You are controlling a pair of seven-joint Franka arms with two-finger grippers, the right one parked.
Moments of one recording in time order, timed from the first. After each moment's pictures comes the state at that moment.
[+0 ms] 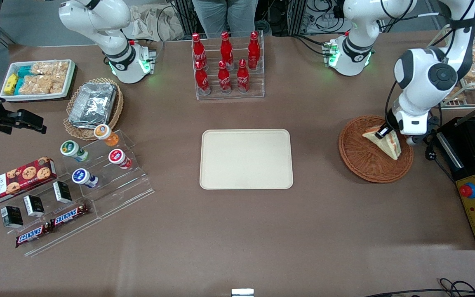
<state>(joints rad) 0.10 -0.17 -0.12 -2.54 0.02 2.37 -0.74</state>
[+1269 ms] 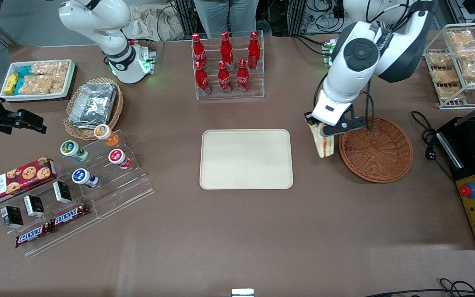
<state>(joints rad) -0.40 0.00 -0.14 -2.07 -0.03 2.02 -0.73</state>
